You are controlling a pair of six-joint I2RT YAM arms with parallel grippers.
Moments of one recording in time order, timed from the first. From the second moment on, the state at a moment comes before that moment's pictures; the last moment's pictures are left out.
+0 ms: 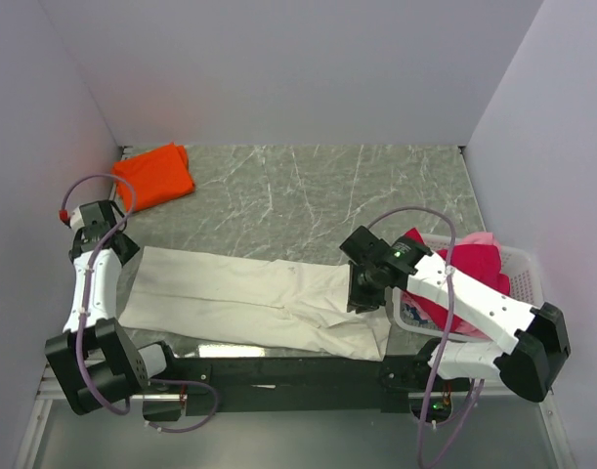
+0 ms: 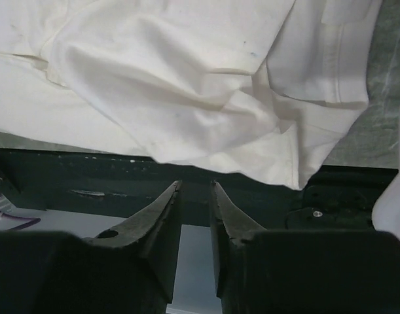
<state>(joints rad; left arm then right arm) 0.36 1.20 0.85 -0.58 -0.29 -0.50 0.78 1.20 0.97 -1.07 -0.01 0.92</state>
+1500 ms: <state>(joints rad) 0.10 1.29 0.77 -0.41 -0.05 -0.56 1.07 1.70 1.07 -0.81 0.11 0.80</state>
